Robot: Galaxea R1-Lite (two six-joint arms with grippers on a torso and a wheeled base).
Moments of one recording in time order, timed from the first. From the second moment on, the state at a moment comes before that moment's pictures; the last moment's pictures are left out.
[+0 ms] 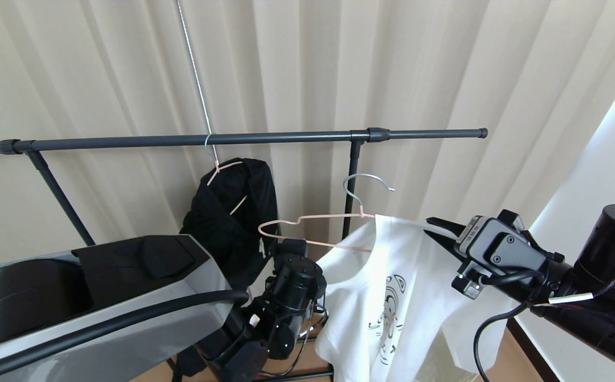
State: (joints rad) left arm -0.77 2.29 -0.92 -0.85 0.50 -0.28; right arm 0.51 1.58 -0.41 -1.06 -0.01 -0.78
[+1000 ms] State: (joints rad) left arm -0.61 2.16 -0.91 -0.93 0.51 -0.17; right arm 0.49 1.61 -0.40 -1.06 0.00 -0.78
